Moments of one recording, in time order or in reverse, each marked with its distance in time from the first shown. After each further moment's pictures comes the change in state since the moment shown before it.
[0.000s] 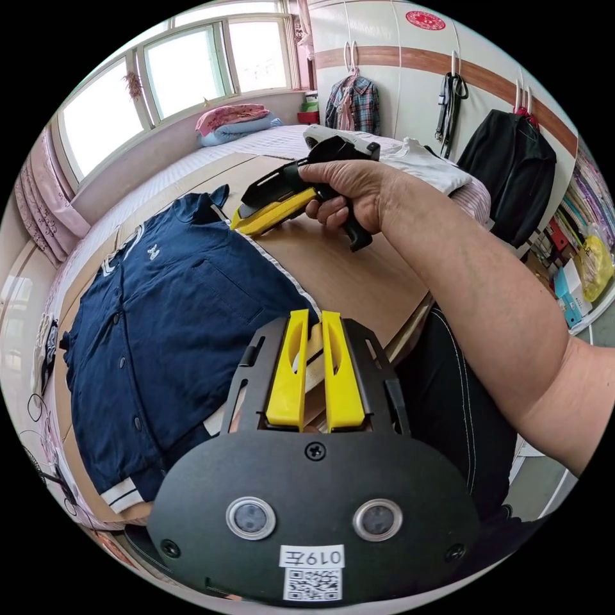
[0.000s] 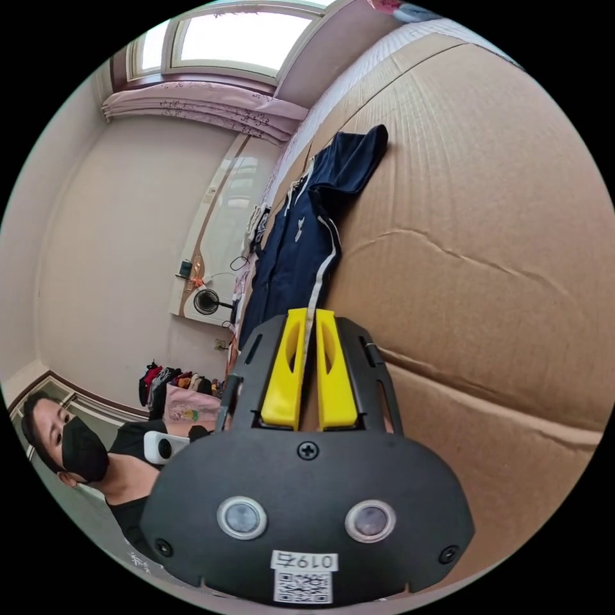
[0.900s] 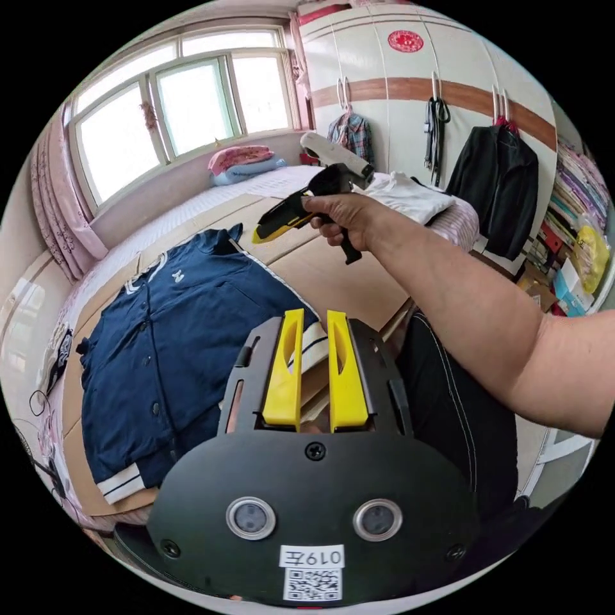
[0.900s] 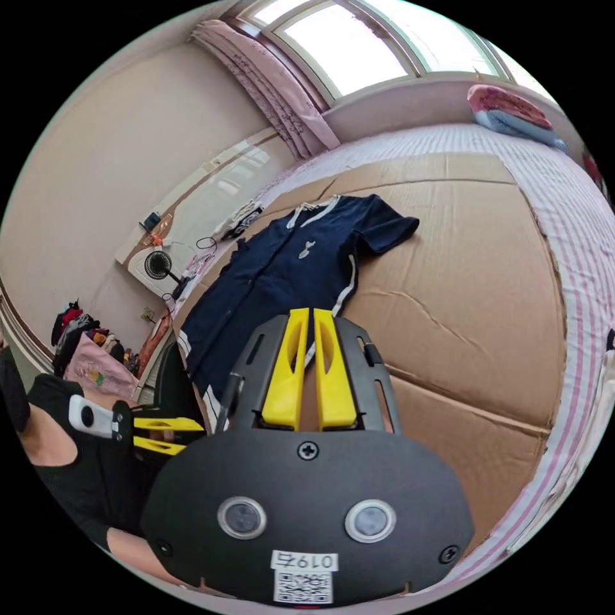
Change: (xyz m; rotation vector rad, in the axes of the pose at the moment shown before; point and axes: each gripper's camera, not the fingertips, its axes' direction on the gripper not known) left arm -0.020 0.117 -0.078 0.226 -0.054 0.022; right arm 0.013 0.111 0.073 0.121 0.365 -0.377
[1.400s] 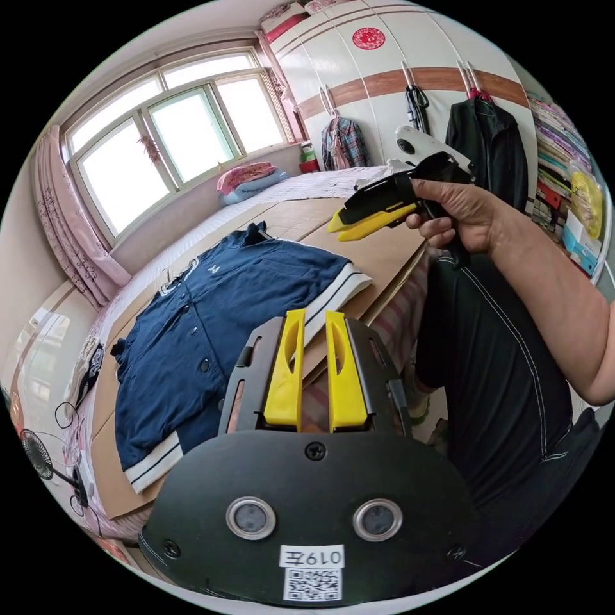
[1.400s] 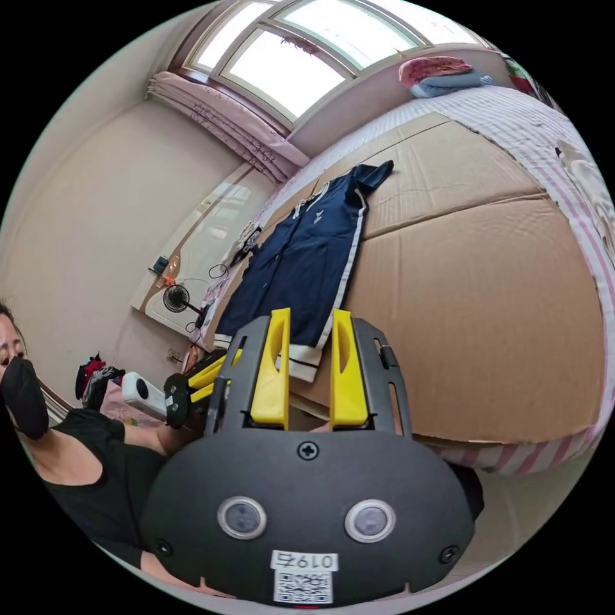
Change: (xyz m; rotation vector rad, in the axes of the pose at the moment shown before) left arm -0.061 0.092 -0.040 0.021 -0.114 0.125; right arm -0.058 0.185 0.044 0.125 -0.061 0.281
